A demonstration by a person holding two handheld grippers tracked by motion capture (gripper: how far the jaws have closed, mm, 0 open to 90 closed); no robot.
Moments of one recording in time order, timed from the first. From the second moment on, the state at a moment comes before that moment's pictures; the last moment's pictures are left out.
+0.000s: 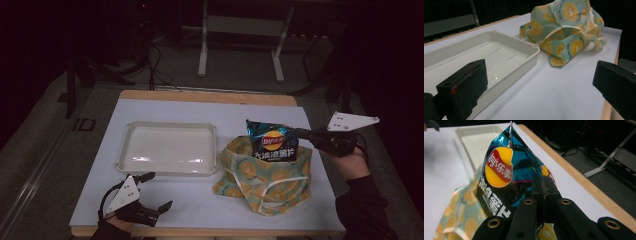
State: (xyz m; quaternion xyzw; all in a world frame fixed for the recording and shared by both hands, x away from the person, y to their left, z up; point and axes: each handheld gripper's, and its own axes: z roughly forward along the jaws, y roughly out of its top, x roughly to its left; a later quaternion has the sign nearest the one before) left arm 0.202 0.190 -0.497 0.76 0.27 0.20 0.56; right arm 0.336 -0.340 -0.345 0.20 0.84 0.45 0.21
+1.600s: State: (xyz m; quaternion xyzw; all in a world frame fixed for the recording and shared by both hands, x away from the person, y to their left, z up) left arm 0.194 0.194 -0.492 0.75 0.26 0.21 0.57; right arm 0.368 -0.232 -0.239 0.20 0.78 0.53 0.27
